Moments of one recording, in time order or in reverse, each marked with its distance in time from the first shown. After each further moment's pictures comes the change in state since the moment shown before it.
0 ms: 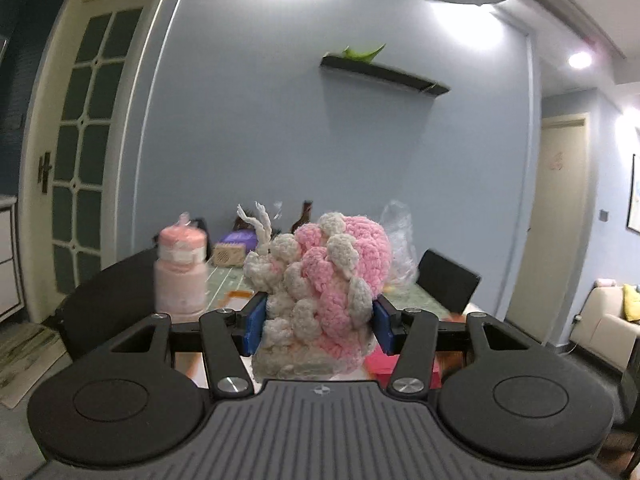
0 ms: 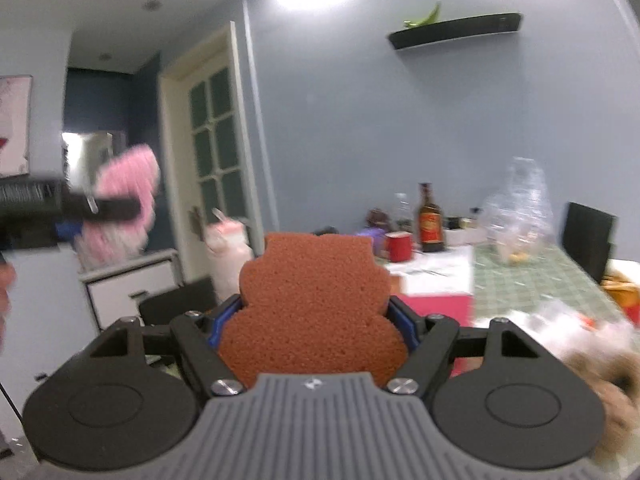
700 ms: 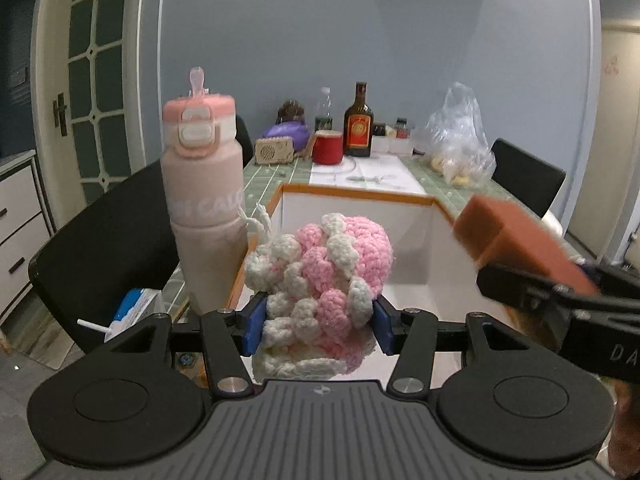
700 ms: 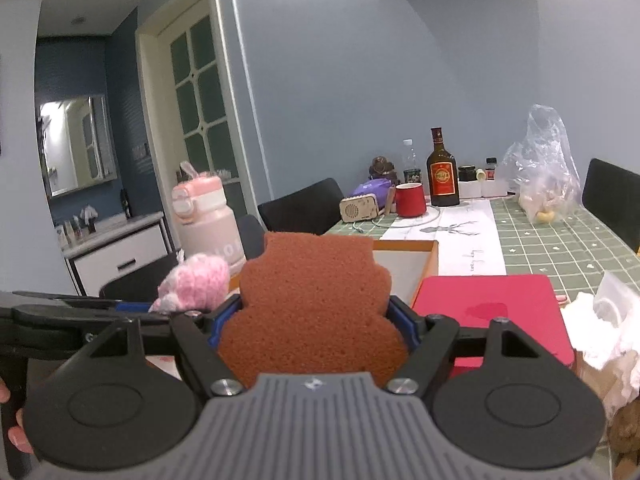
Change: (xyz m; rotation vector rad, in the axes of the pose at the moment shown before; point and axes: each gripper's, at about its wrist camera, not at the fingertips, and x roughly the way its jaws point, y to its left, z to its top) left arm 0.128 0.035 -0.047 0.066 0.304 0.143; right arm 0.126 0.003 -0.011 0.005 0.166 -0.061
